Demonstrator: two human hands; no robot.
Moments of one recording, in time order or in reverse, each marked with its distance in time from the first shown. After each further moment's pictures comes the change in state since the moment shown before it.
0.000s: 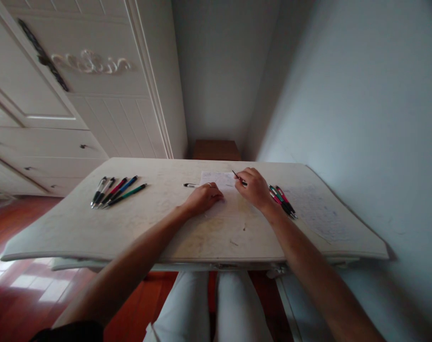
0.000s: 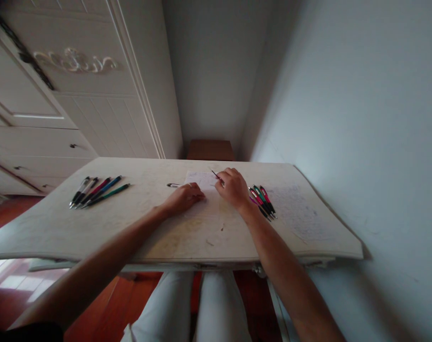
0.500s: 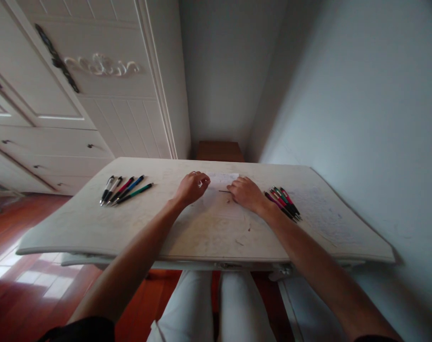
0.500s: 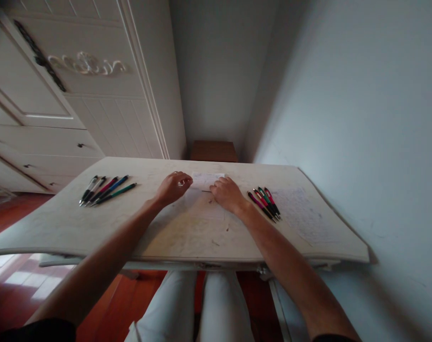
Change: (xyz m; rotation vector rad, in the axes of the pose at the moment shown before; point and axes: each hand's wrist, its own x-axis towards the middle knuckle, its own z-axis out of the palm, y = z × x) left_hand -0.006 -0.026 -0.038 0.263 0.230 -0.135; right_hand 0.004 -0.021 0.015 -0.326 -0.429 -0.315
